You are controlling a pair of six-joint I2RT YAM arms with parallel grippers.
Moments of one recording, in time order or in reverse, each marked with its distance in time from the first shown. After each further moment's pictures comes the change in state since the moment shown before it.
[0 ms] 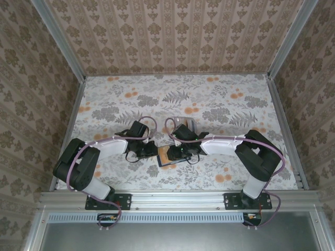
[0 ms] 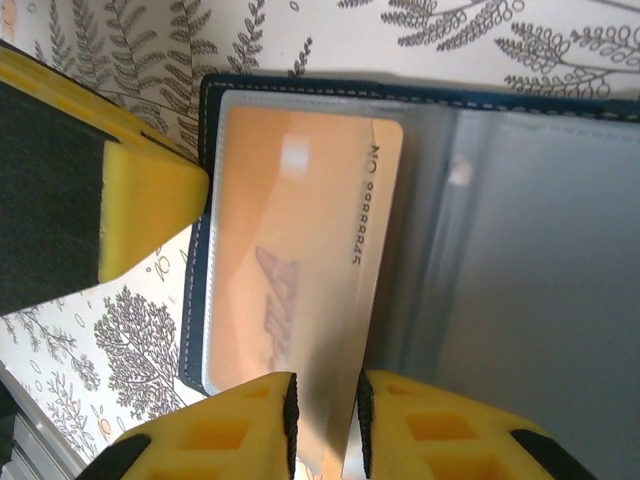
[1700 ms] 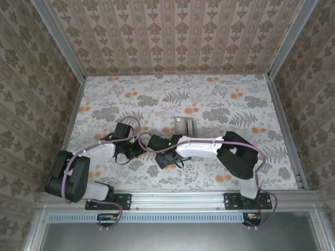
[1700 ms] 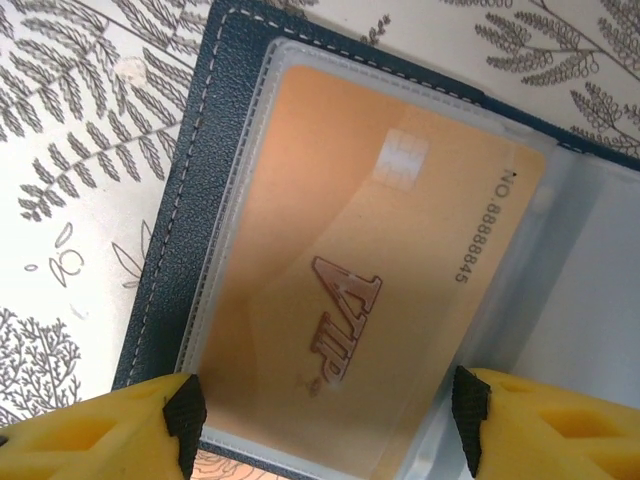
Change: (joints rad) left arm 0.204 -0.147 -0.118 0.018 0.030 -0.079; right arm 0.228 0.213 0.377 -0.440 0.464 -0.117
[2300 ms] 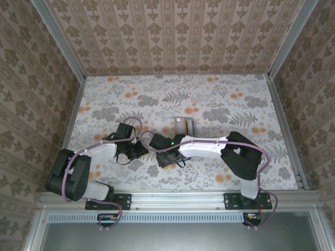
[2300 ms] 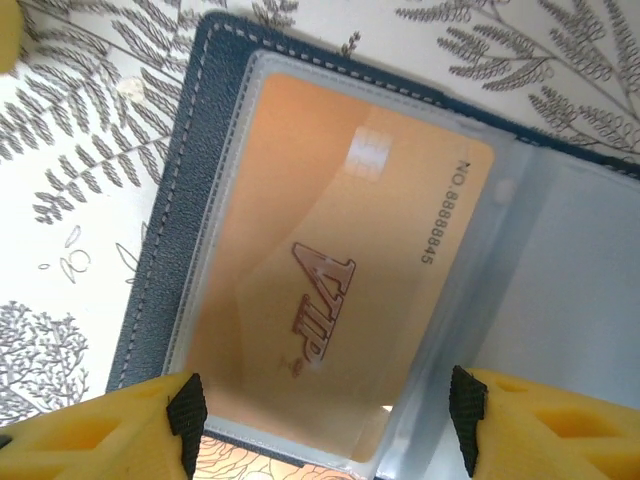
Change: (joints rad) left arm -0.028 0.017 0.008 -0.009 0.006 0.016; right arm -0.011 -0.051 -0.039 0.031 -0.004 0.014
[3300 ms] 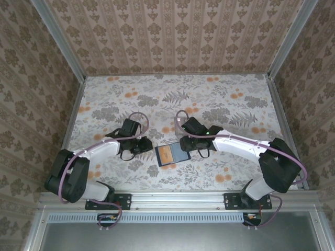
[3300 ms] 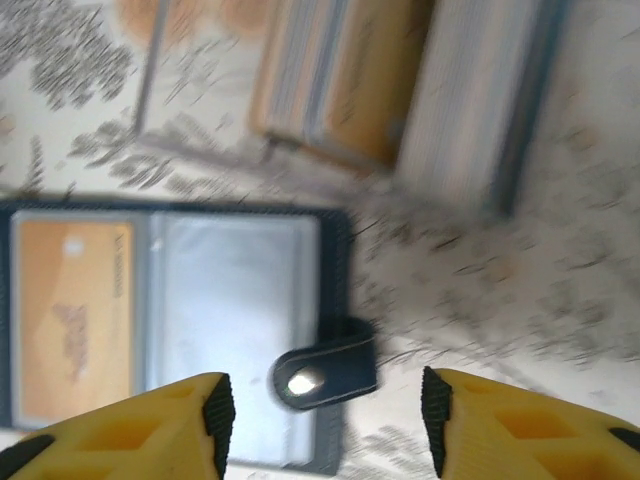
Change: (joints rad) left arm -0.098 -0.014 0.095 -0.042 -0.114 0.079; right arm -0.272 -0.362 -0.307 0.127 -0.102 0.043
